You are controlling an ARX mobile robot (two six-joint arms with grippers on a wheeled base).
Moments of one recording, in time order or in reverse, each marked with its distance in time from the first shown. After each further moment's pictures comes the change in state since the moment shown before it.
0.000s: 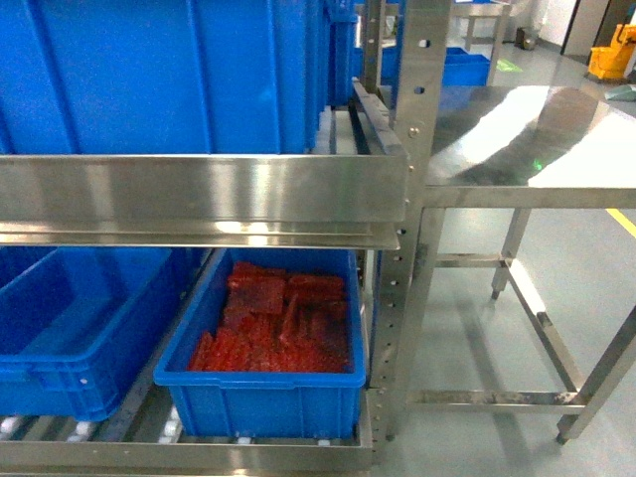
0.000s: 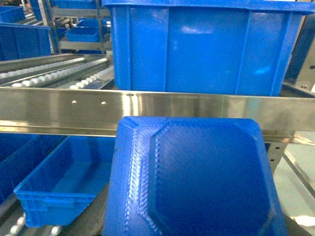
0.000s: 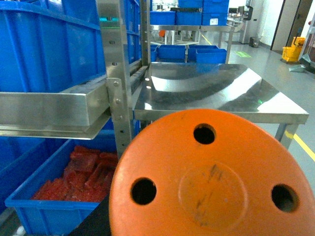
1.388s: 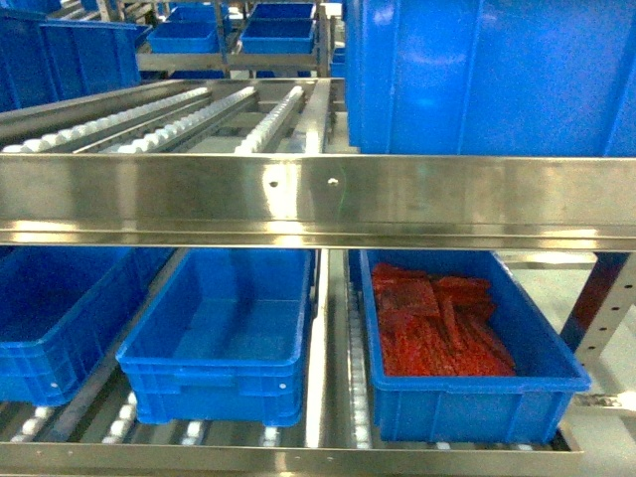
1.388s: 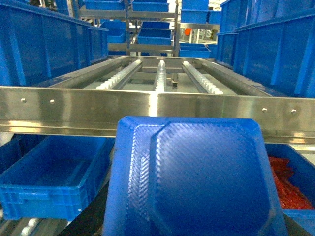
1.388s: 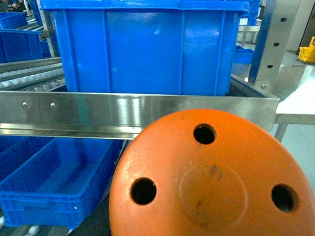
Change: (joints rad) left arm 0.000 0.000 0.000 0.003 -0.001 0.000; right arm 0.000 0.000 0.000 0.001 0.000 0.000
